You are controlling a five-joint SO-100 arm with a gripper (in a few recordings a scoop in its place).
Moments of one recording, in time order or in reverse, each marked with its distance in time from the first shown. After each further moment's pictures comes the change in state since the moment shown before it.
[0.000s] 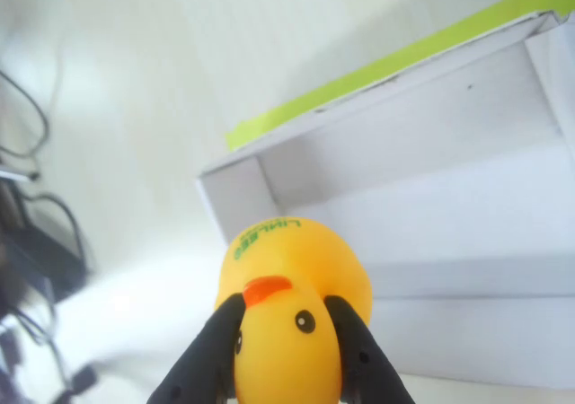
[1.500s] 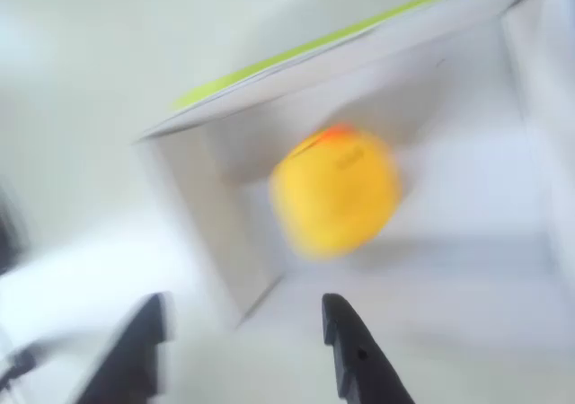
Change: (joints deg) arm -3.4 0.7 -5.4 8.3 0.0
